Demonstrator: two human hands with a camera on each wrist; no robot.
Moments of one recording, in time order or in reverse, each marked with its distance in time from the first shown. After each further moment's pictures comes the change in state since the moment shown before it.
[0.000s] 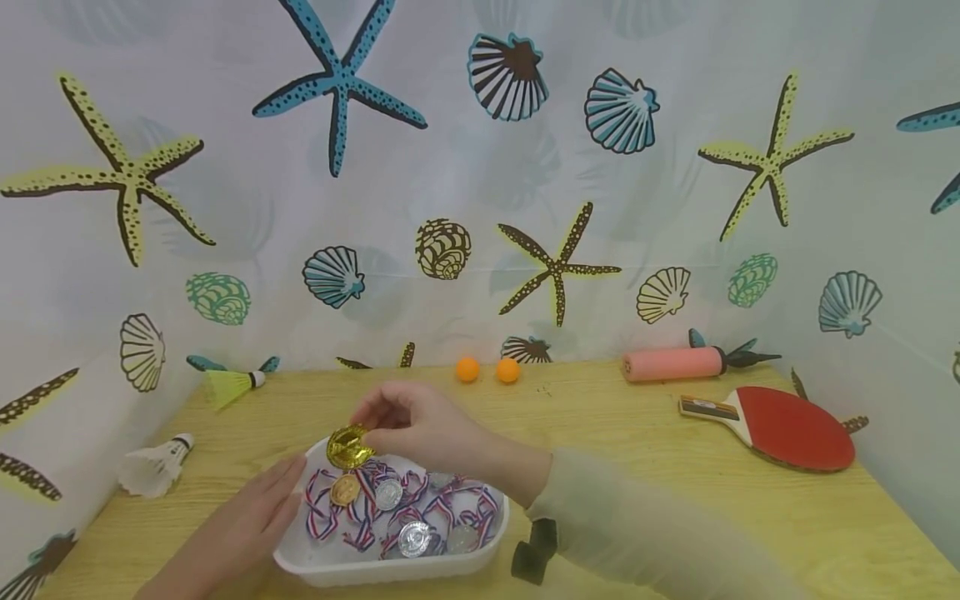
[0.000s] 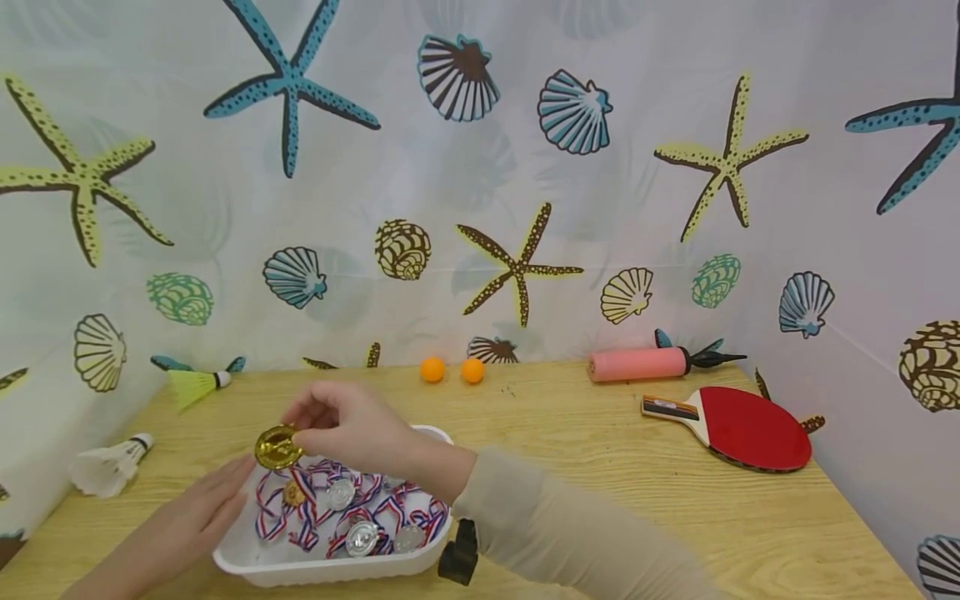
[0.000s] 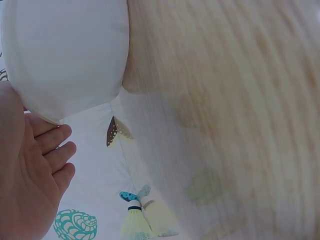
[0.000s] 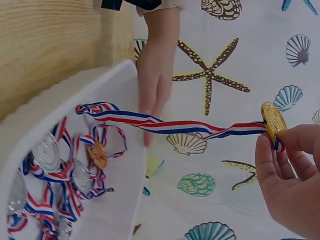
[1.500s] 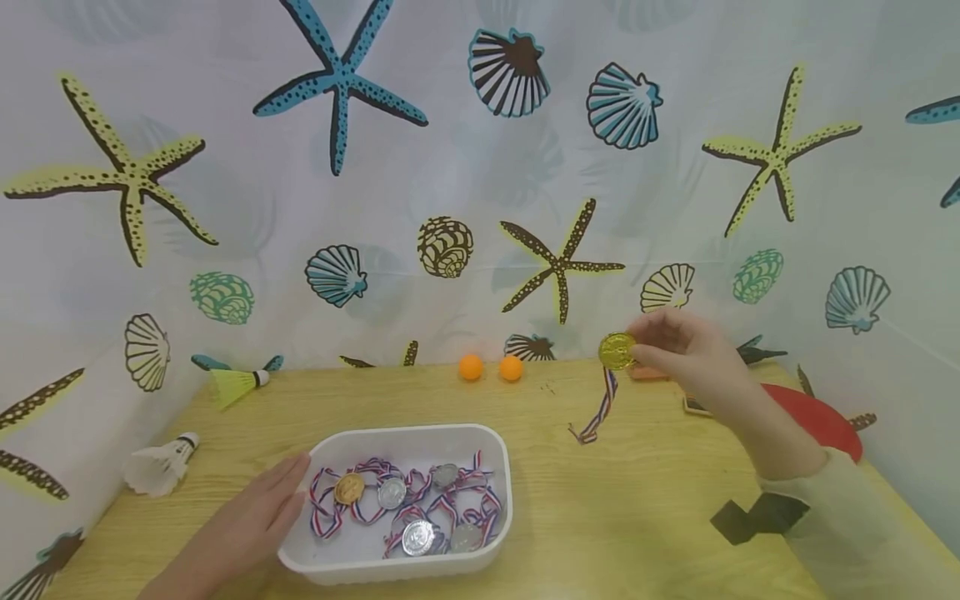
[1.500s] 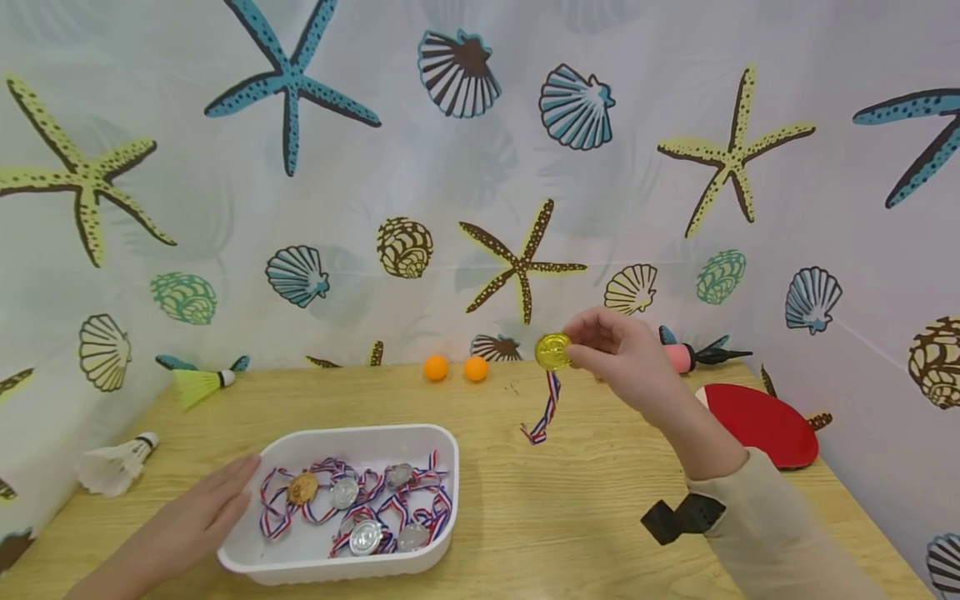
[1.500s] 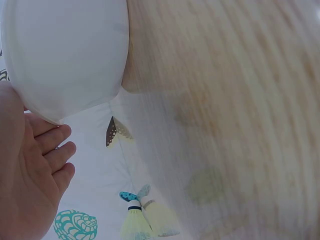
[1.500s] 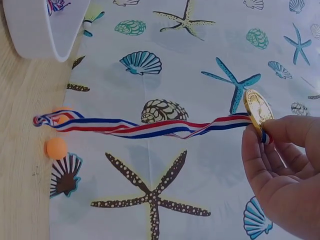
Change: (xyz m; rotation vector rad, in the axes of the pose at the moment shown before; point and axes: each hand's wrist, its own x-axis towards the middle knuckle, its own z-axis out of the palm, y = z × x) left_hand 0.000 0.000 -0.001 0.007 -0.015 0.001; right_hand -0.134 -0.011 -0.179 -0.278 0.475 0.147
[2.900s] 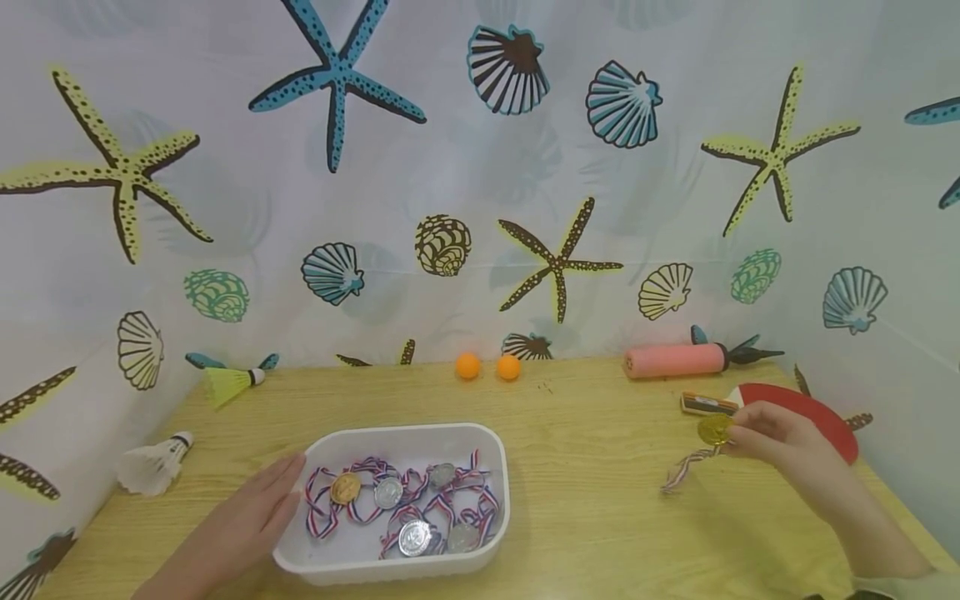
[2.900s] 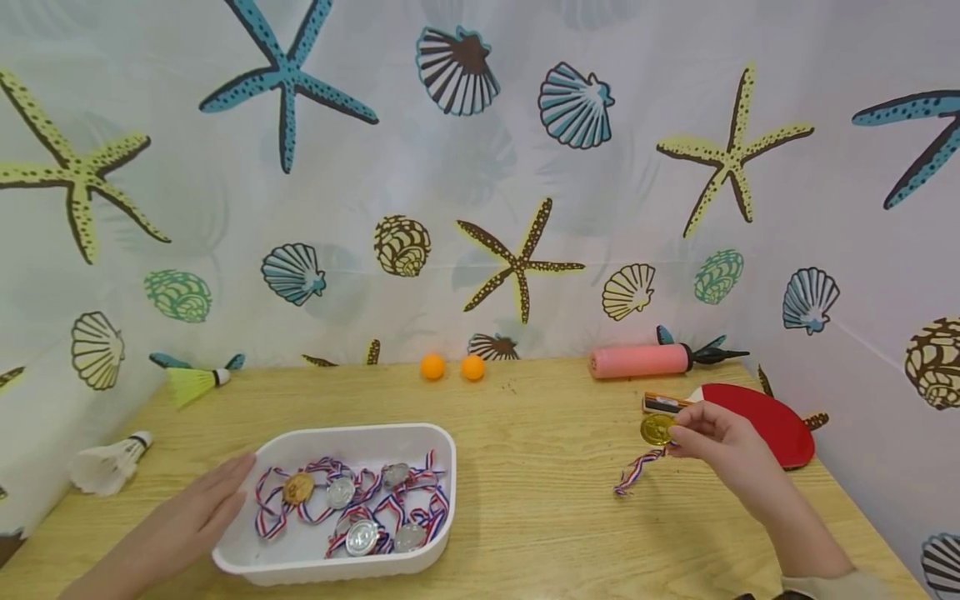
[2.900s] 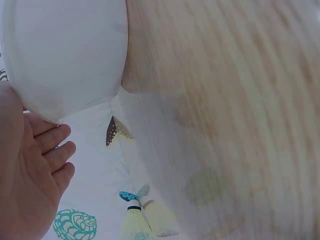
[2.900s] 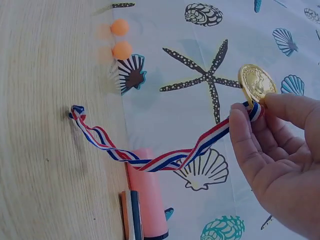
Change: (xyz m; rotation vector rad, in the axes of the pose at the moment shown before) left_hand 0.000 0.001 0.000 -0.010 0.006 -0.012; right_hand -0.080 0.106 -0.058 -0.013 -0.008 0.180
